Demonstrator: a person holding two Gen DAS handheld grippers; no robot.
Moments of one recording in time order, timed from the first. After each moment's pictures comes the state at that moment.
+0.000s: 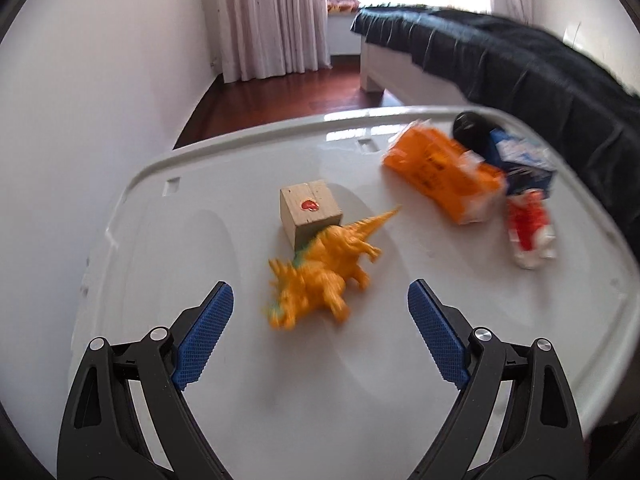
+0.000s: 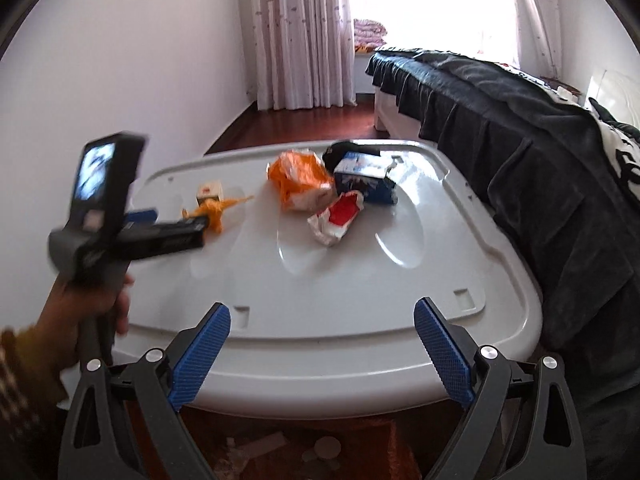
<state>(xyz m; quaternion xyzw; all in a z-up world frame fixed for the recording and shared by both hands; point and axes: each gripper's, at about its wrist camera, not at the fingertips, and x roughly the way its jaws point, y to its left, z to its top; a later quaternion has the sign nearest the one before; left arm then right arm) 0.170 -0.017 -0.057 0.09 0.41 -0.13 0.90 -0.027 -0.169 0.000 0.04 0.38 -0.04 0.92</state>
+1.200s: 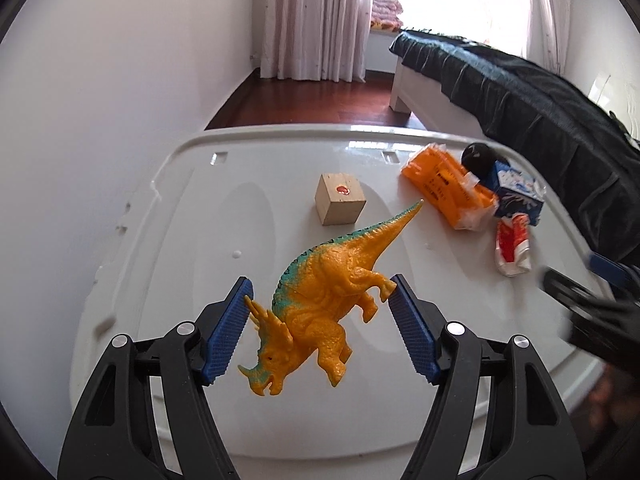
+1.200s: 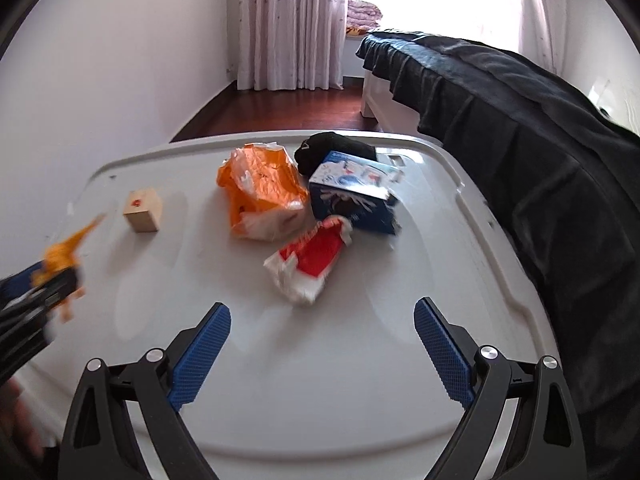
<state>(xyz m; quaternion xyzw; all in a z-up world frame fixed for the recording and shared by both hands) 0.113 0.017 -0.026 0.01 0.40 -0.08 0.91 0.095 -0.186 -0.036 0.01 0.42 -0.07 0.91</state>
